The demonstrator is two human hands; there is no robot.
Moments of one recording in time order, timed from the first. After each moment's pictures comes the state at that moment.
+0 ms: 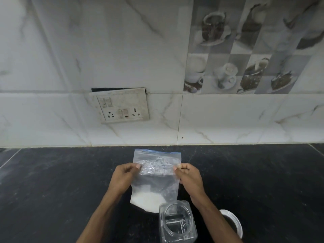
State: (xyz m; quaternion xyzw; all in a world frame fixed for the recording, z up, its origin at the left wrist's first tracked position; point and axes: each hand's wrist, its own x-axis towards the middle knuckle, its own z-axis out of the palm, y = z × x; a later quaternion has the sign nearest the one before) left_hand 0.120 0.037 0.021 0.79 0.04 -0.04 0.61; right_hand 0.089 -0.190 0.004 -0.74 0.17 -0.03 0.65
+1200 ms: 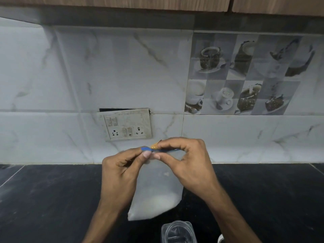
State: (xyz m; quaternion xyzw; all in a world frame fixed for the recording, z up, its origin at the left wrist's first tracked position) left_hand 0.045 0.014 0.188 0.71 -0.19 0.28 0.62; right_hand 0.042 -0.147 0.218 -0.81 -0.20 -0.23 0.50
